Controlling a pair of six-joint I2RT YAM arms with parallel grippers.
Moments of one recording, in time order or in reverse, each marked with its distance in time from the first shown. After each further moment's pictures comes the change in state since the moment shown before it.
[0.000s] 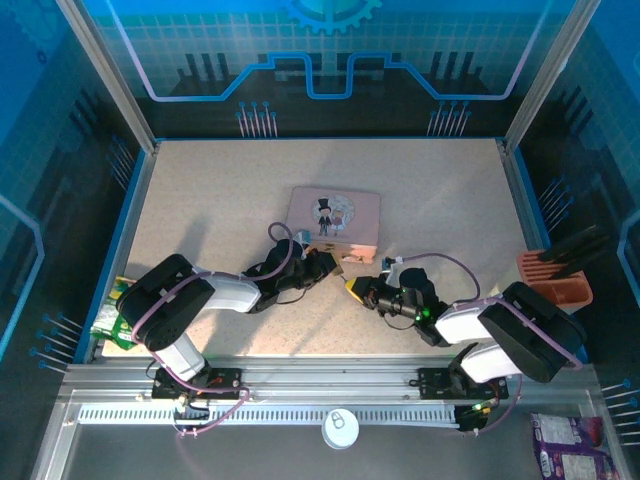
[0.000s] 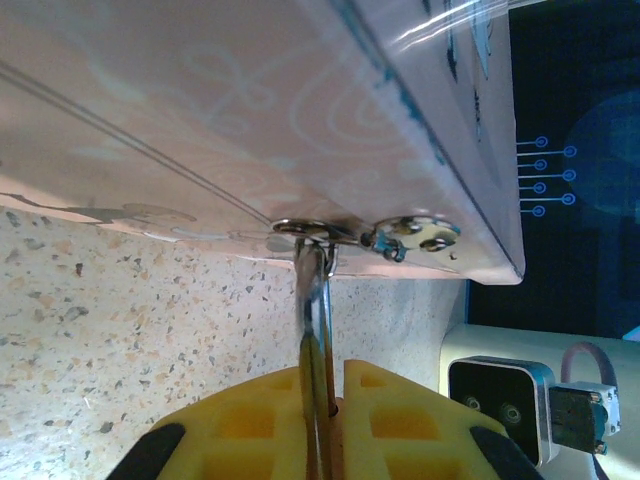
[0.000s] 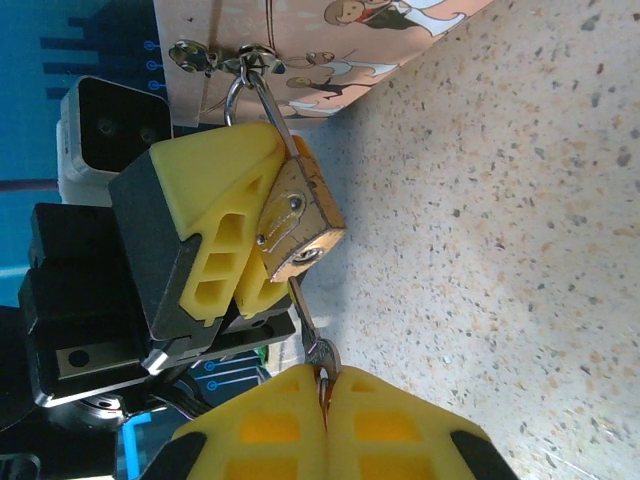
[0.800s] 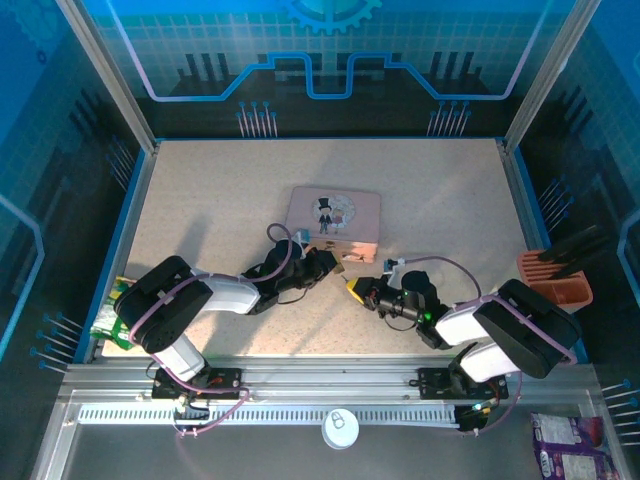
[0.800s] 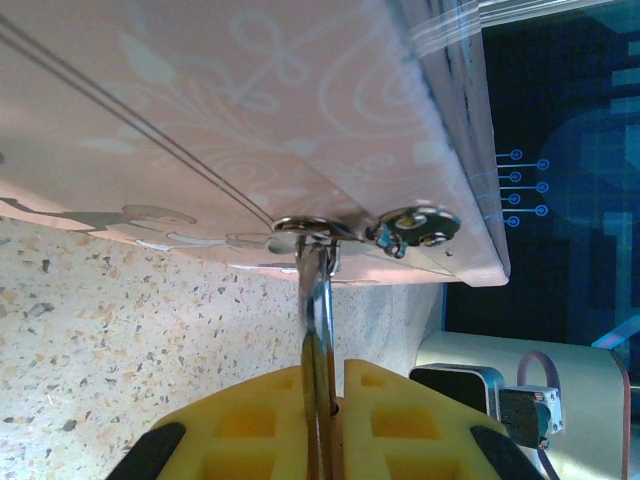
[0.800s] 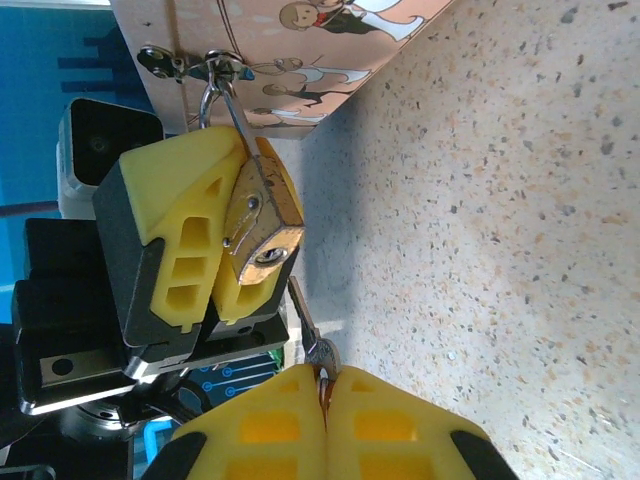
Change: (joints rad) left arm -0.013 -0.015 -0.009 0.030 -0.023 -0.041; right arm 0.000 0.024 -0.033 0.078 0.011 0.049
